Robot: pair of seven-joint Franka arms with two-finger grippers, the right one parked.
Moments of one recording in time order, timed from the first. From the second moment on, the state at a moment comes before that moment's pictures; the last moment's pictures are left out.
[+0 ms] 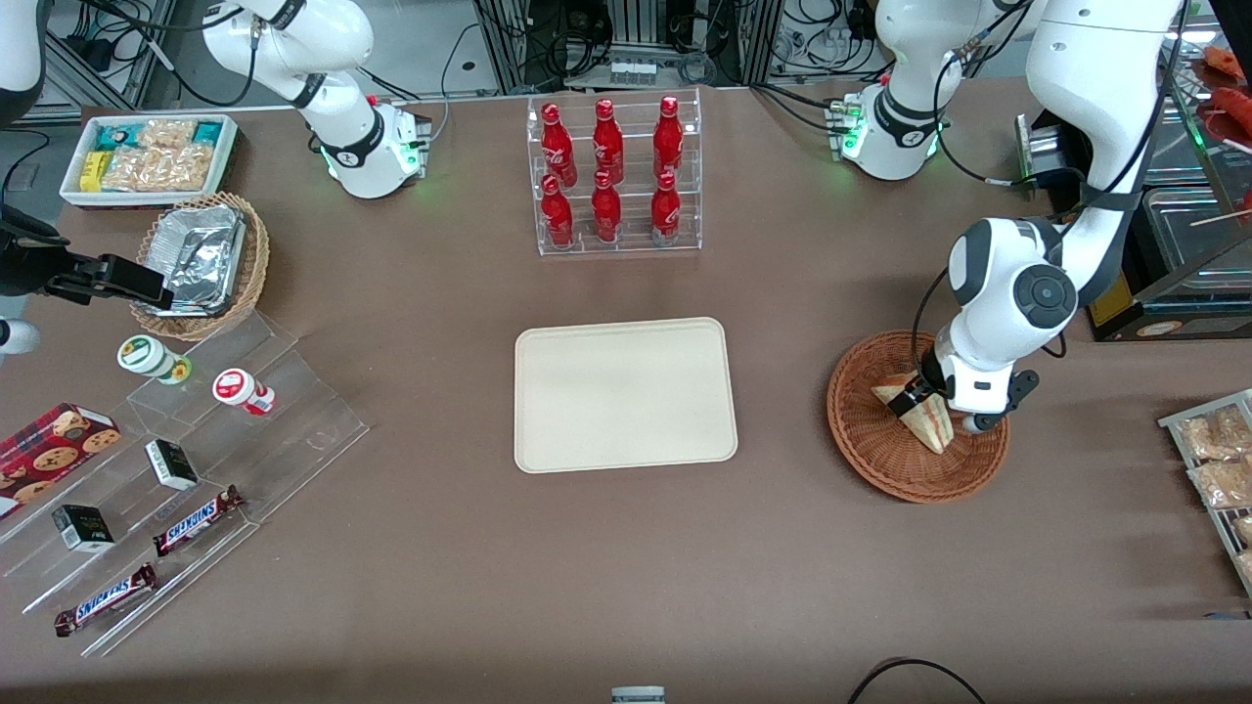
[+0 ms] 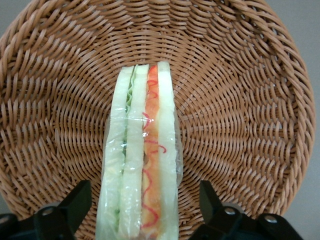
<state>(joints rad) 0.07 0.28 -0.20 -2.24 0.02 2.51 -0.81</state>
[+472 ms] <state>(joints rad) 0.07 0.24 -0.20 -2.22 0.11 2.43 -0.80</state>
